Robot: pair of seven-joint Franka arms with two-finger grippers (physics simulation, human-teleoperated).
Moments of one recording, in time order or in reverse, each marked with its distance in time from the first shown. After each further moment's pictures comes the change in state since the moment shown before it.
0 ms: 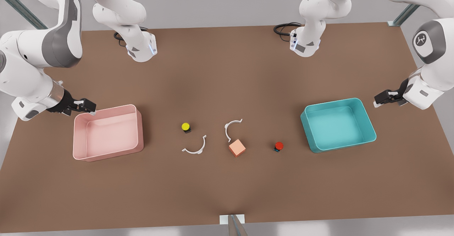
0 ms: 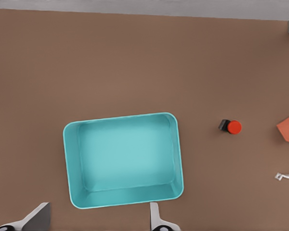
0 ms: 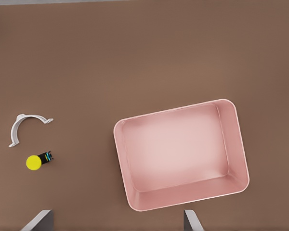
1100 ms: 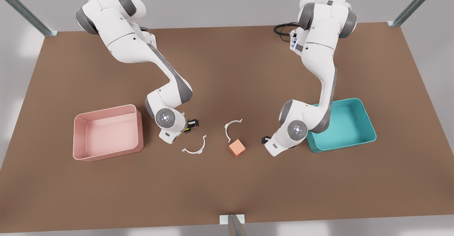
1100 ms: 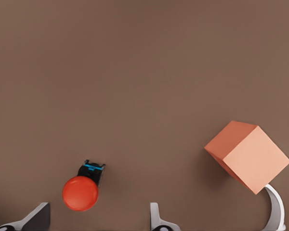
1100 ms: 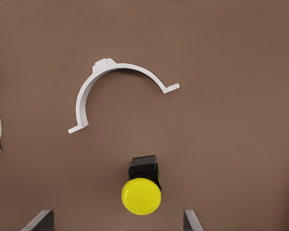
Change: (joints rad) left arm -0.433 0.548 -0.056 -0.040 -0.090 0.541 -0.247; right arm 0.288 0.411 0.214 -0.237 -0.012 0.500 0.298
